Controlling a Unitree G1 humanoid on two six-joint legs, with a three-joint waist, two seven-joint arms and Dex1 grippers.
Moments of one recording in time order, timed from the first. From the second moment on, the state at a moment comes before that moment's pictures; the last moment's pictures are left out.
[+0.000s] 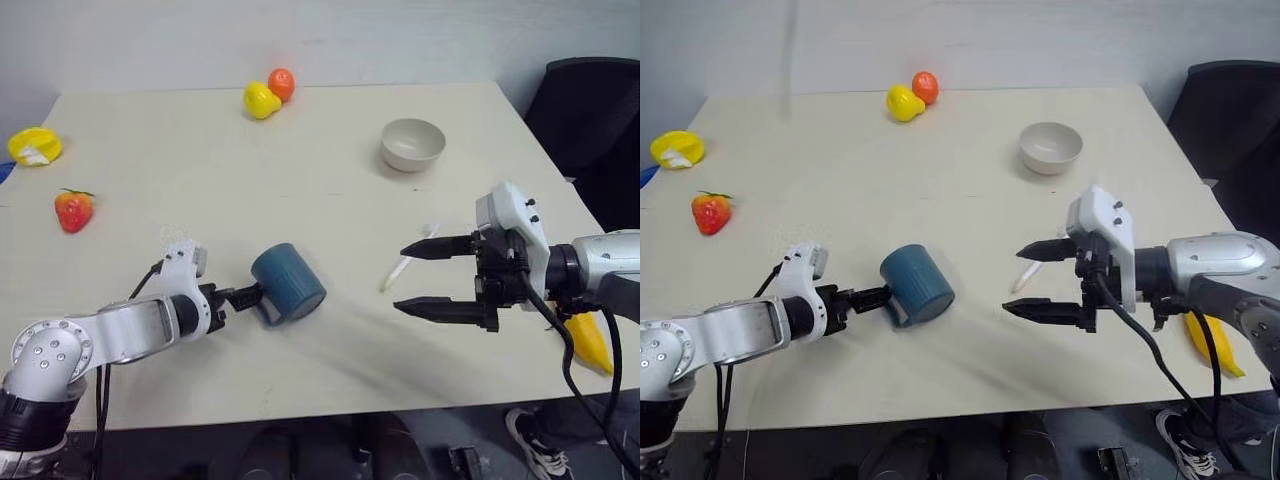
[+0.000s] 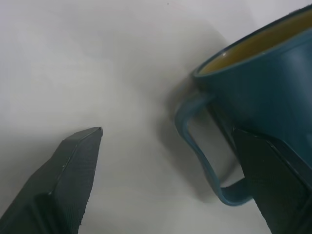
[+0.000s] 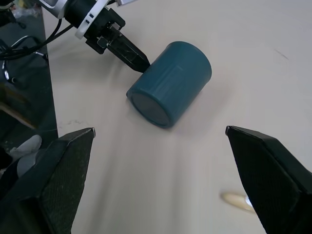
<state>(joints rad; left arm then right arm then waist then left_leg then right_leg) -0.30 0.85 0.03 -0.33 -1.97 1.01 0.91 -0.44 -1.09 -0.15 -0.58 1.10 0.96 0.79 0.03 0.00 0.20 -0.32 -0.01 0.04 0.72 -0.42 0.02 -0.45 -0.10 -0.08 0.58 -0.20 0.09</state>
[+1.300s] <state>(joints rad) -0.47 0.85 -0.13 -0.35 -0.88 0.64 0.27 -0.26 -0.92 -0.27 -0.65 1.12 0.92 0.43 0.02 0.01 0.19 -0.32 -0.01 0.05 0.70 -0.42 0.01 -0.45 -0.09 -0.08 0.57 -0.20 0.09</state>
